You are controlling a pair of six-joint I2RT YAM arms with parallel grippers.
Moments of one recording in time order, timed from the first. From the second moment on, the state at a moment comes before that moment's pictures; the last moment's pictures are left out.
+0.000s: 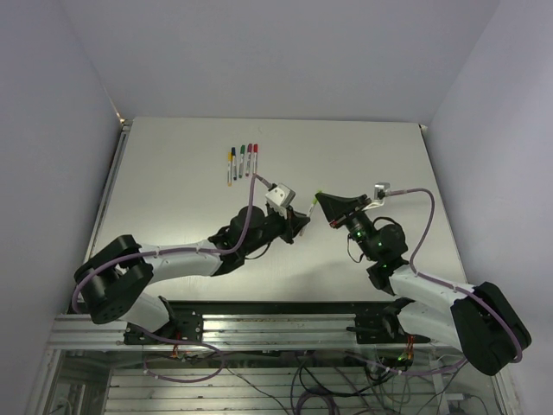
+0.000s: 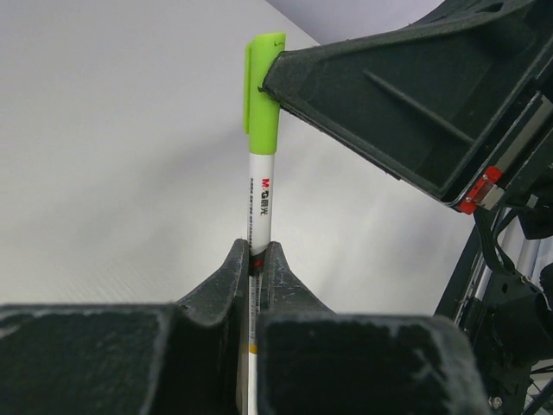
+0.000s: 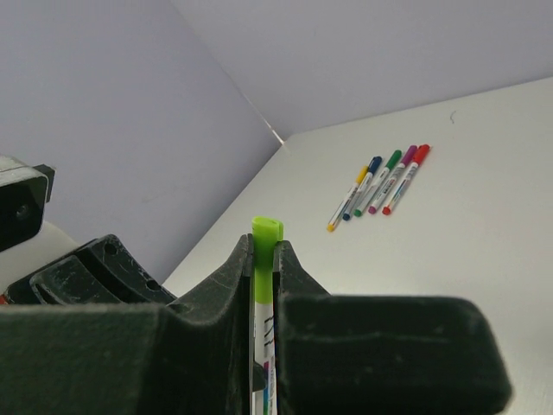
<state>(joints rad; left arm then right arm) -0.97 1.44 0.66 0.71 -0.04 -0.32 0.54 1.08 0.23 1.09 -0.06 0.64</state>
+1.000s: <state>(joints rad) -0.95 1.39 0.65 0.80 -0.23 -0.30 0.67 0.93 0.35 0.68 0.18 0.47</state>
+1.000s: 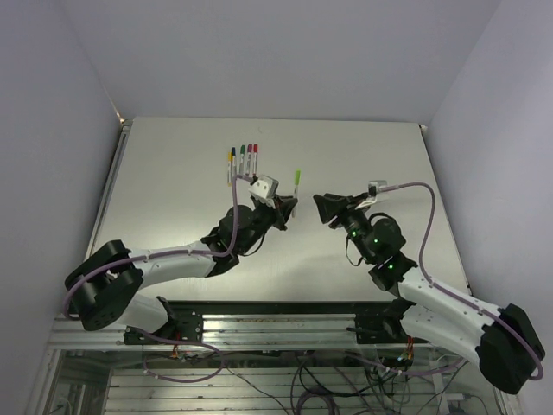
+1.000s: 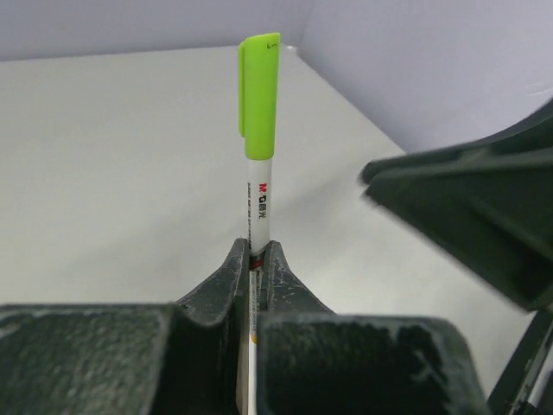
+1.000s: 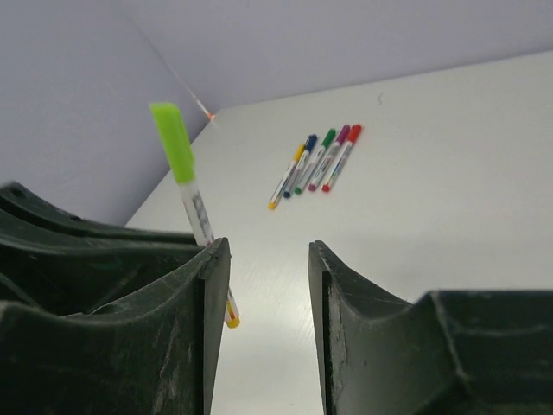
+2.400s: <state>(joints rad) -0.51 2.39 1.79 0.03 -0.29 -0.30 0.67 0.73 0.31 0.17 0.53 0.54</state>
